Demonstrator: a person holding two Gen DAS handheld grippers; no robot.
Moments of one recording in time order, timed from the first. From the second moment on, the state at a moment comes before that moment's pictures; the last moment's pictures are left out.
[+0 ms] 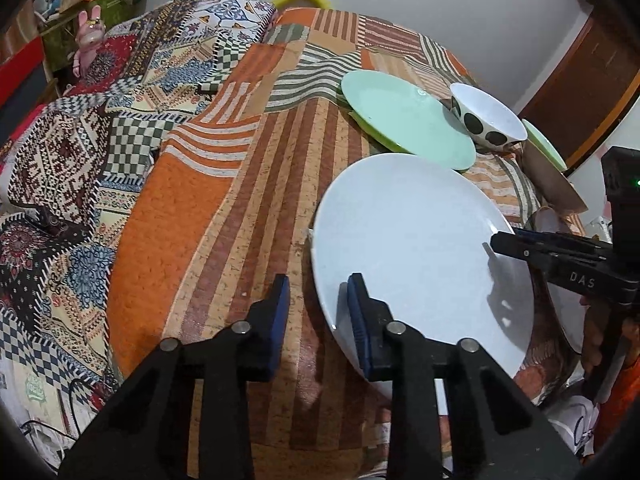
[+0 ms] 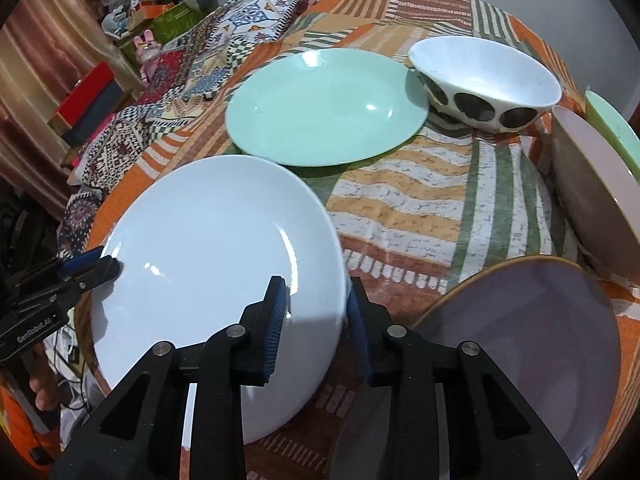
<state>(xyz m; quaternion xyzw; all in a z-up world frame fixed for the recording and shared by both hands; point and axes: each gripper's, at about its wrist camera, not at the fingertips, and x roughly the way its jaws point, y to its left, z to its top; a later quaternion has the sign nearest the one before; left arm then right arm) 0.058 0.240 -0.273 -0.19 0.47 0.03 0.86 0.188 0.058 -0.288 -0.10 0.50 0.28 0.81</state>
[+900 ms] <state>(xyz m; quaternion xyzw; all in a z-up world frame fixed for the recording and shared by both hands) 0.052 0.232 -0.255 -0.19 0.46 0.06 0.86 0.180 0.059 -0.274 -0.07 0.48 0.30 0.82</state>
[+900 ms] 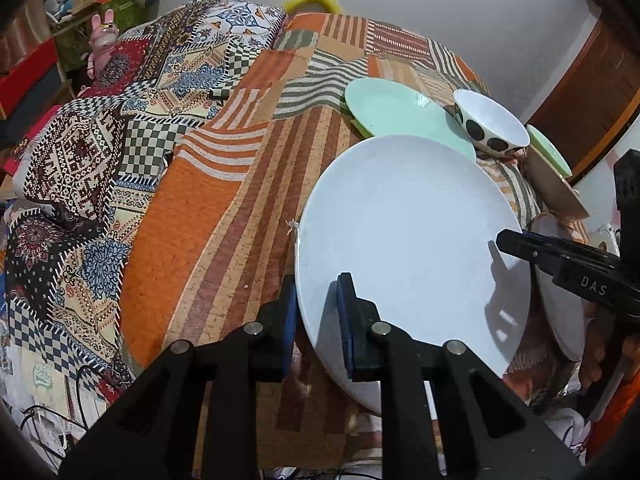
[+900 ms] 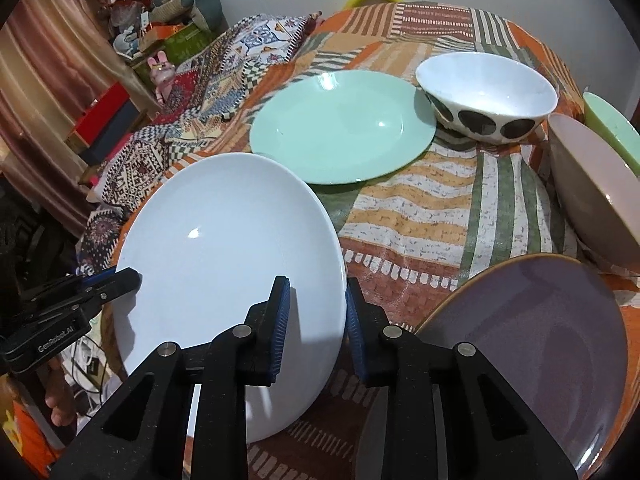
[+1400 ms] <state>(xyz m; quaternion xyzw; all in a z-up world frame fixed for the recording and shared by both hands) 0.050 0.215 -0.209 -0.17 0.42 0.06 0.89 0.170 0.041 -0.250 -0.03 0.45 0.31 0.84</state>
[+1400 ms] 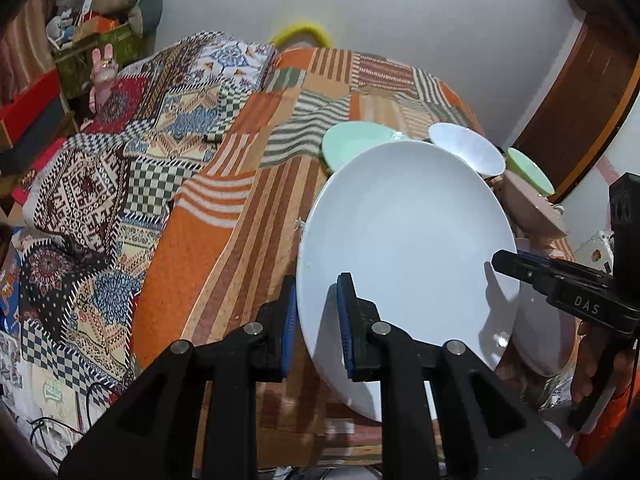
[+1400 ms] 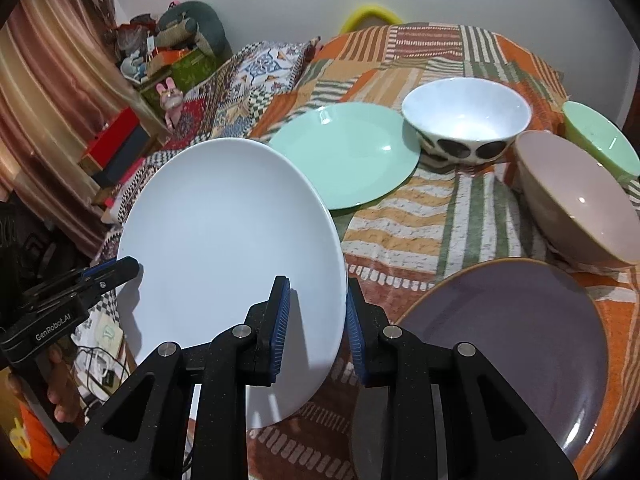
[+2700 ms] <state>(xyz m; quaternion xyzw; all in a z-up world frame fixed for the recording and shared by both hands) 0.074 0.086 -0.156 -0.08 0.41 -0.01 0.91 0.145 -0.095 -0.220 0.05 0.39 0.26 0.88</state>
